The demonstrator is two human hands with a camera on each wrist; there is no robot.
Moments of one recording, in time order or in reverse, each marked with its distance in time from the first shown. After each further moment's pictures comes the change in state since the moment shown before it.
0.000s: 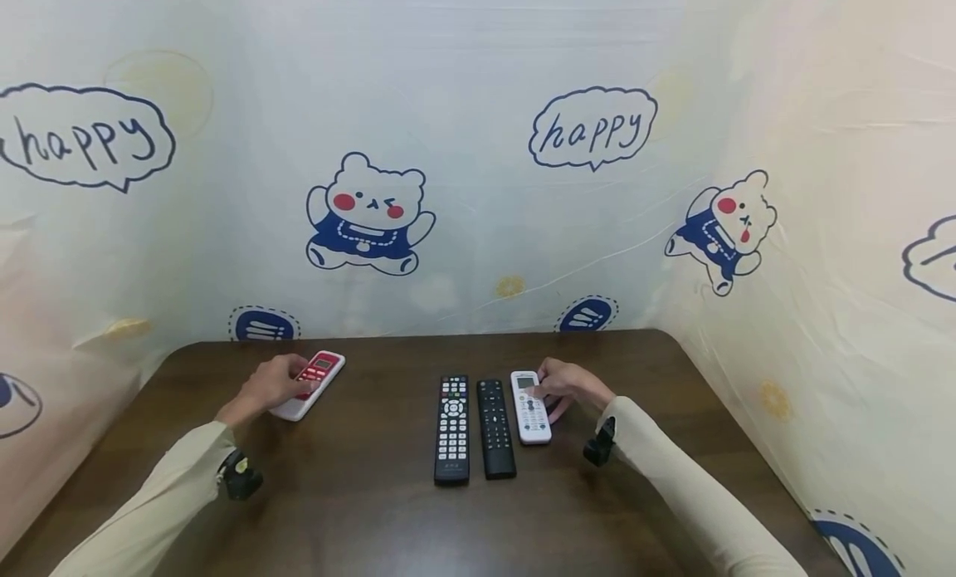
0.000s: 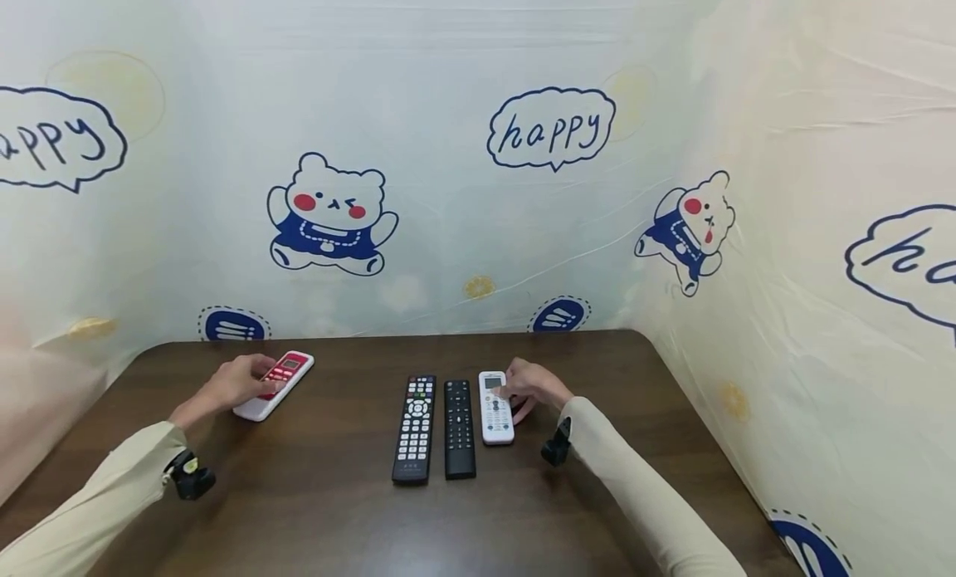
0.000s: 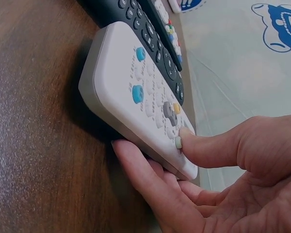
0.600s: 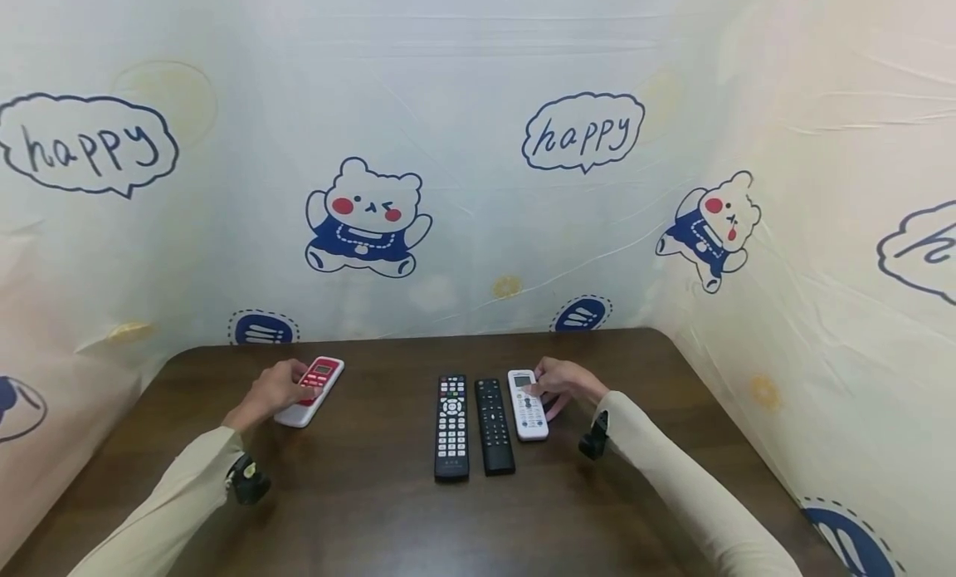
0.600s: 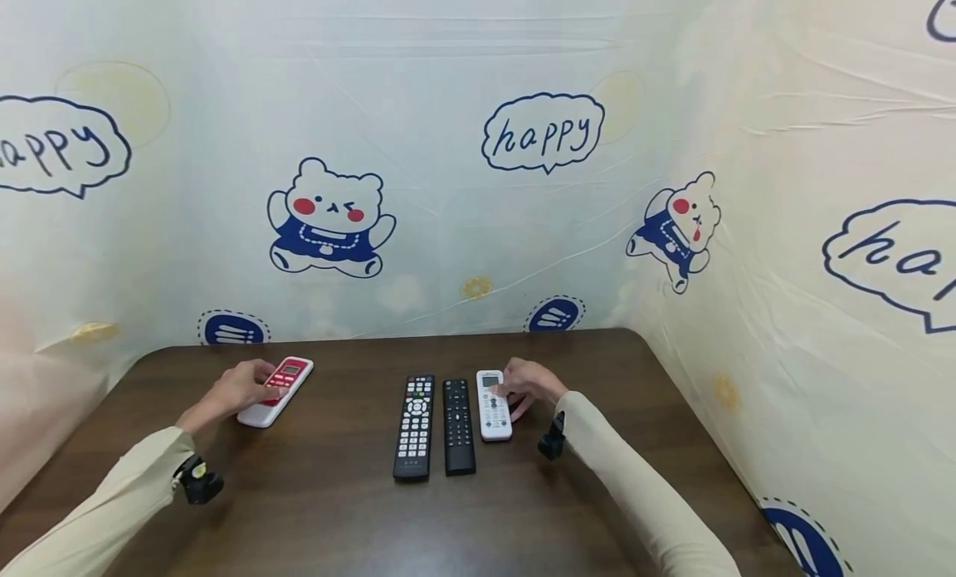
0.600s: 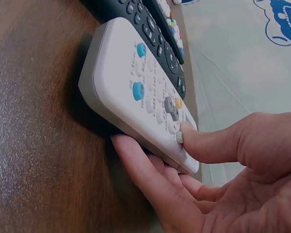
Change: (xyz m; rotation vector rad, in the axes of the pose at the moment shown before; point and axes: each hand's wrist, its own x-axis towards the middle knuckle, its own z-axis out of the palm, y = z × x) left_hand -0.007 0.007 0.004 -0.067 0.015 -0.047; right_hand -0.002 0.001 0.000 0.024 0.010 0.017
